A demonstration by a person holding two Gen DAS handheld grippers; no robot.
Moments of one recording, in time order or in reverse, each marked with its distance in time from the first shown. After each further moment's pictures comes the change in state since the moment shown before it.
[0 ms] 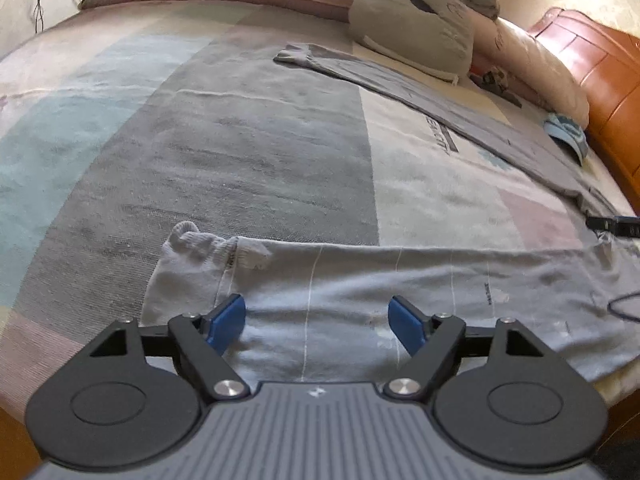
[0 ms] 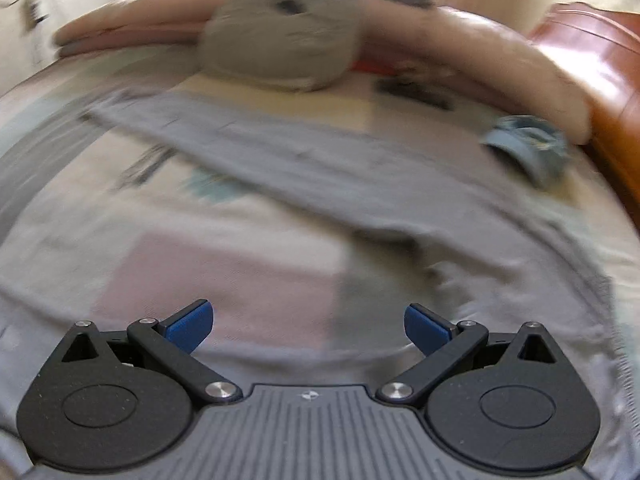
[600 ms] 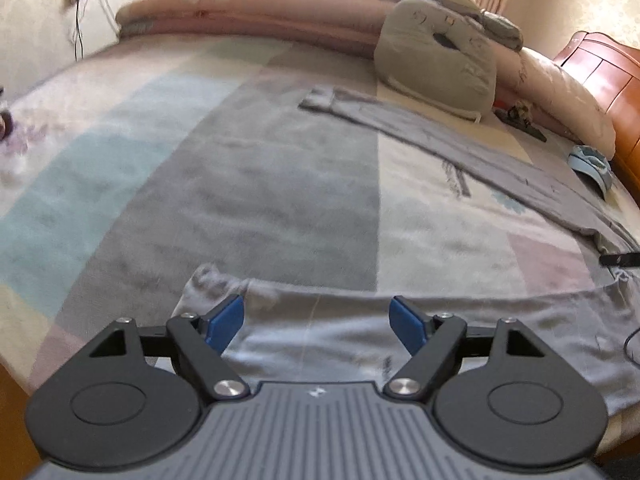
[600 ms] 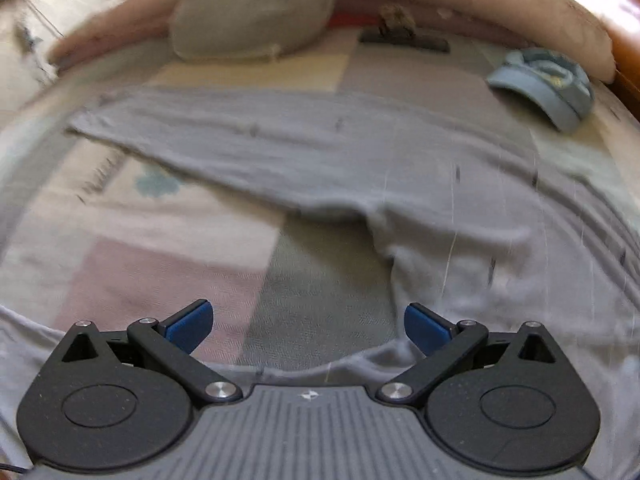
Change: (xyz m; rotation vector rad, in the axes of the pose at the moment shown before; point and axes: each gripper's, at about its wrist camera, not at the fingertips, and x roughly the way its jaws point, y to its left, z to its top) left arm -0.030 -0.036 0.018 -0.021 -0.110 0.135; right arm 0.044 -0.084 0.002 0.091 0.096 0.193
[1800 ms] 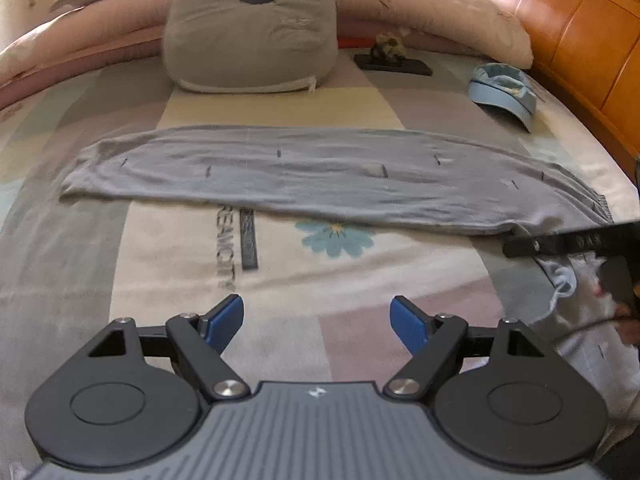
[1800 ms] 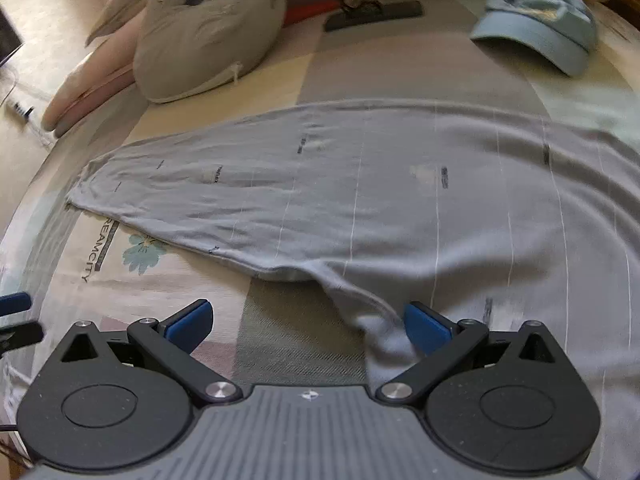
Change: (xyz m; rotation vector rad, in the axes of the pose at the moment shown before) left arm 0.107 -0.212 0.104 0.342 0.143 -0.194; right arm 0.036 -0.049 0.029 0.244 0.072 0.144
